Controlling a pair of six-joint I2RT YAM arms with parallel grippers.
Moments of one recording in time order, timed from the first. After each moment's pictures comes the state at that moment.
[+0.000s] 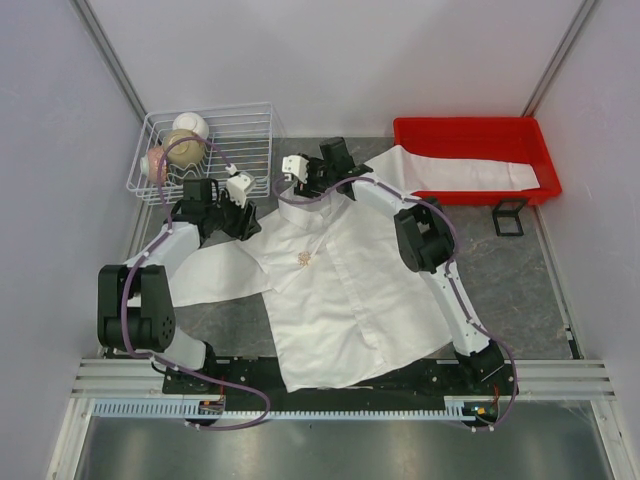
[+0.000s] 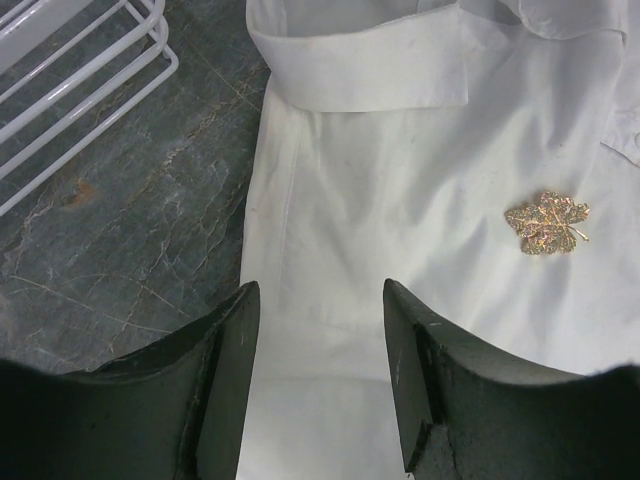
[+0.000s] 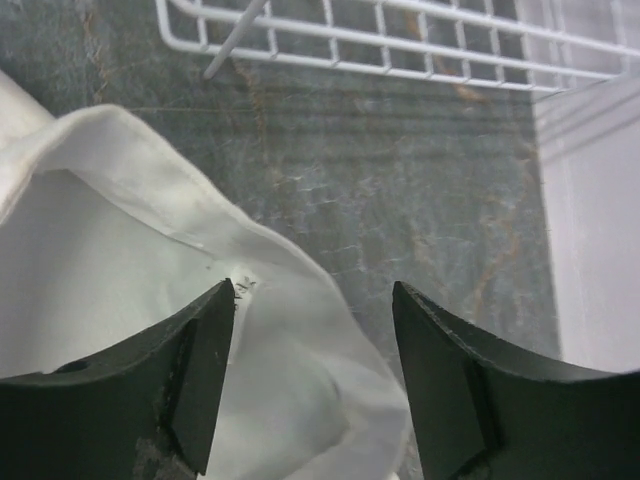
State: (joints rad) left arm -0.03 1.52 0.92 -0.18 0.55 0.40; right arm 0.54 2.56 2.18 -0.20 -0.47 -0.90
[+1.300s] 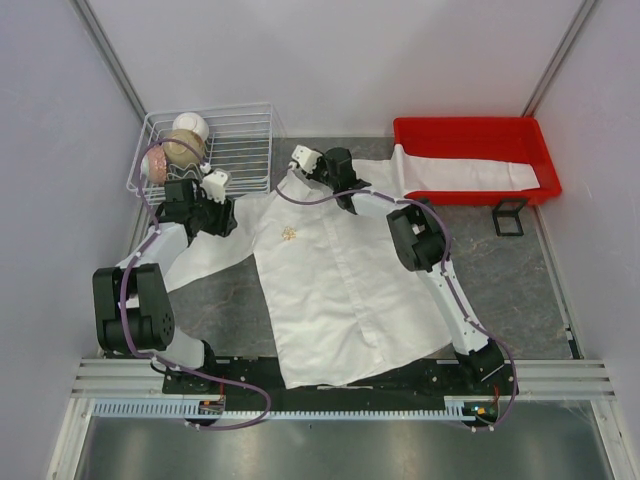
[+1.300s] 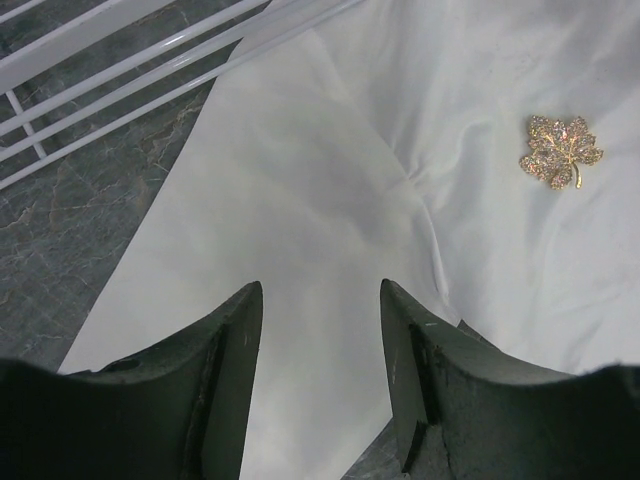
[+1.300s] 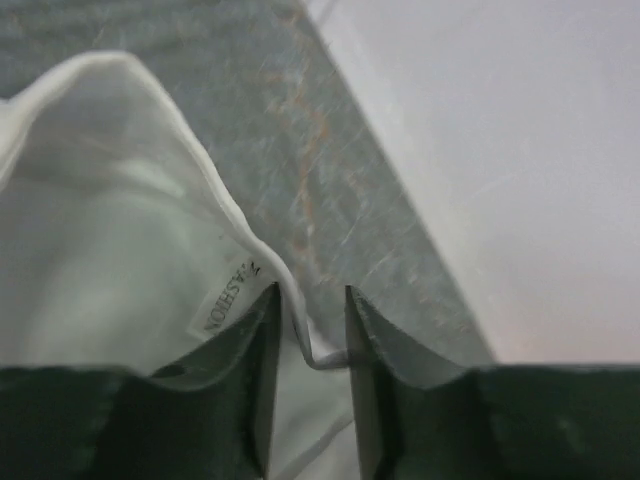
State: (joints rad) left arm 0.09 1.51 0.91 -0.17 0.41 0.36; right arm 0.54 2.64 2.08 0.31 0.00 -0.76
